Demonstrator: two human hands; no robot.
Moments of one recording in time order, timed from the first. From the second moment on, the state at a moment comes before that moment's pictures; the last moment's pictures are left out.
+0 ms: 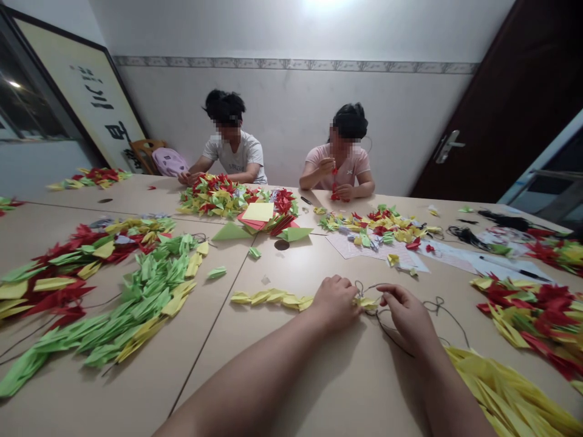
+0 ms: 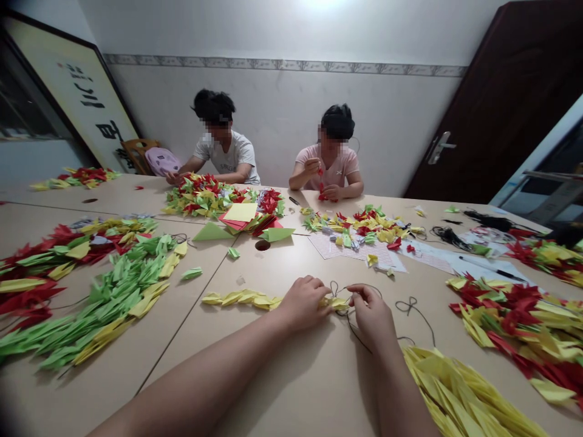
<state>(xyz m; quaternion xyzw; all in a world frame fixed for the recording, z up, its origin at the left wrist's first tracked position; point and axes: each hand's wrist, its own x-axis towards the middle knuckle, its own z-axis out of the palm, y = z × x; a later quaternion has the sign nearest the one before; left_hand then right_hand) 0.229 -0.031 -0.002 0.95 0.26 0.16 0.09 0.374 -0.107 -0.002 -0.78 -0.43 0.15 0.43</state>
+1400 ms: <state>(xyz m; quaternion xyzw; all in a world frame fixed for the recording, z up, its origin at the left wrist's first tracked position) -0.015 0.023 0.013 0.89 0.40 0.14 0.18 0.362 -0.111 0.002 -0.80 -0.44 0.04 0.41</state>
